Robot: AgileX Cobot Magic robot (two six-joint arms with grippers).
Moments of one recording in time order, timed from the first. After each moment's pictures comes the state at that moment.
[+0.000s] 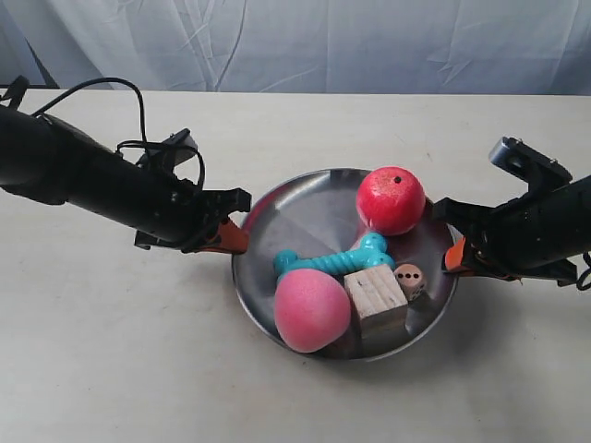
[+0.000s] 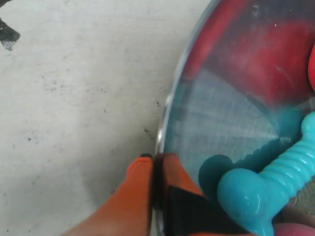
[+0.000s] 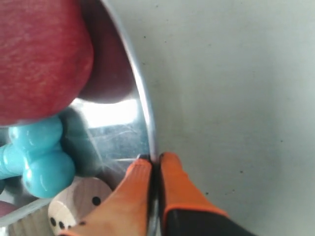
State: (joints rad) left arm -0.36 1.90 -0.93 -1.30 0.61 0.83; right arm -0.02 1.61 -0.67 0.95 0.55 -0.52
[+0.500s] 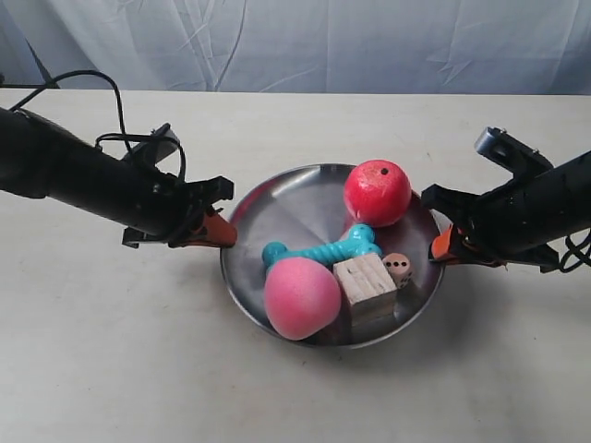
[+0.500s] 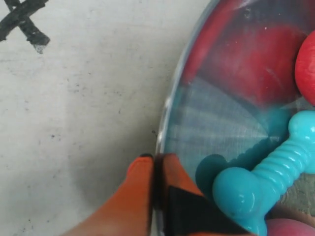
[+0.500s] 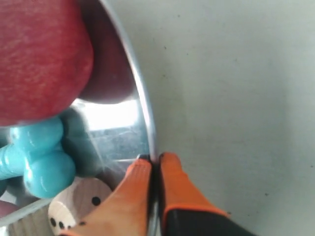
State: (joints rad) left arm -0.28 1.90 -0.93 -1.30 0.68 0.82; right arm -0.02 1.67 -0.75 0.95 0.61 -0.52
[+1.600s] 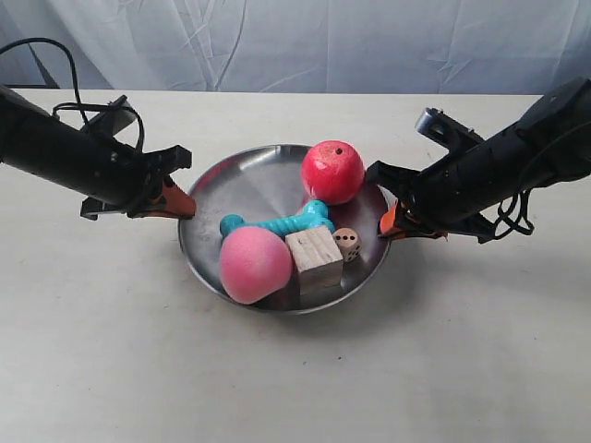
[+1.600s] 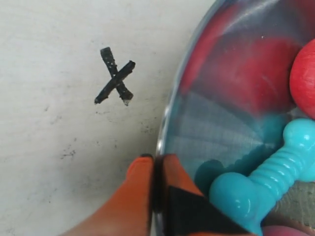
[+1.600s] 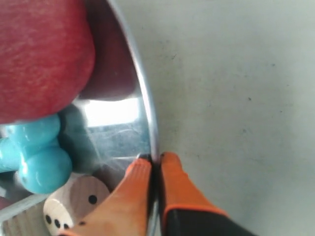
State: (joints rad) left arm -0.14 1.90 -1.03 -1.12 0.73 0.70; right arm 0.11 1.84 -0.96 0.96 0.62 -0.44
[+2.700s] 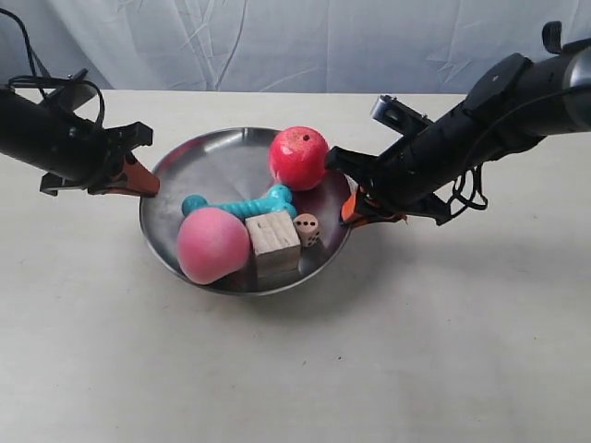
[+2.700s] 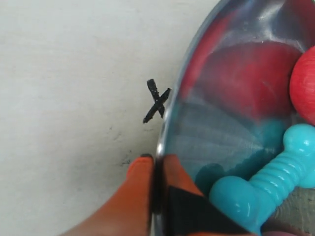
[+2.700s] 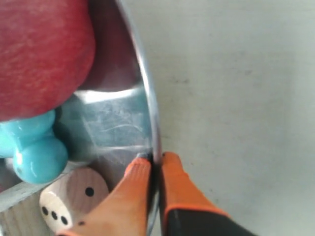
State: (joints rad) left arm -0.03 1.87 -1.10 -0.99 0.79 0.66; right arm 0.20 1.94 -1.15 0.88 0.69 -0.30
